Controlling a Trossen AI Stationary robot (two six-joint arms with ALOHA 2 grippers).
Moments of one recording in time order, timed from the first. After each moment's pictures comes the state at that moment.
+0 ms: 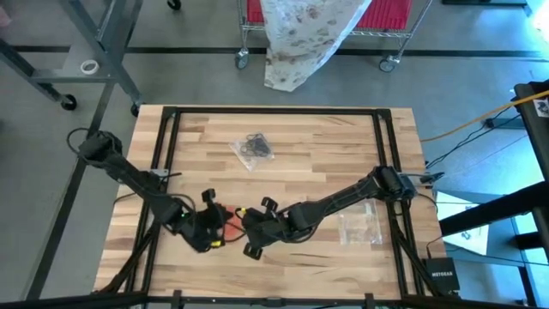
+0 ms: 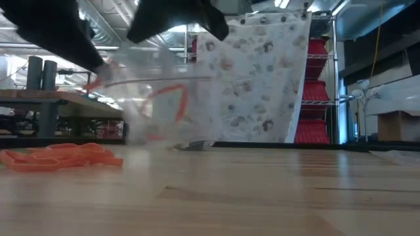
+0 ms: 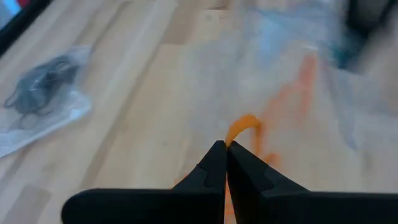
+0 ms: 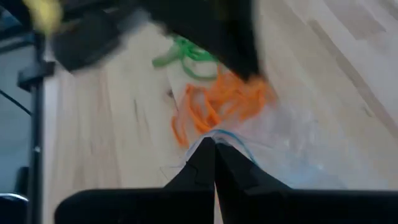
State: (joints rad) left arm -0.67 1.43 0.81 -0.42 -0.75 -0.68; right arm 0.39 2.17 1.88 -0.59 0.34 0.62
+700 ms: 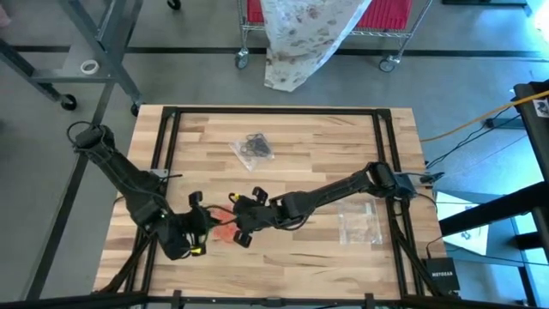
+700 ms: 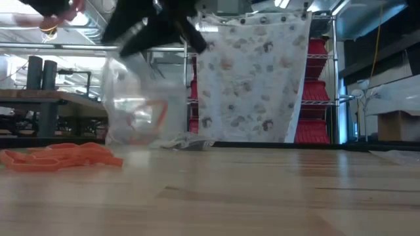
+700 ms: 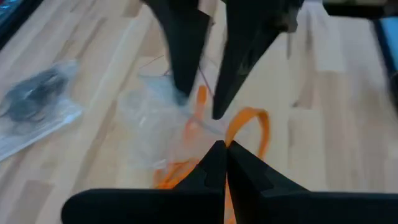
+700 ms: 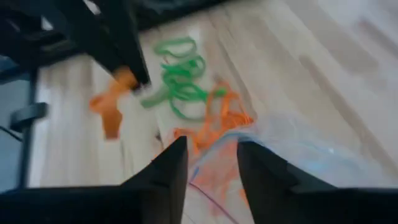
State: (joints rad) left arm -0.80 1.30 0.94 -0.67 -0.74 -0.75; right arm 0.31 2.20 1.88 -0.45 0.31 0.56
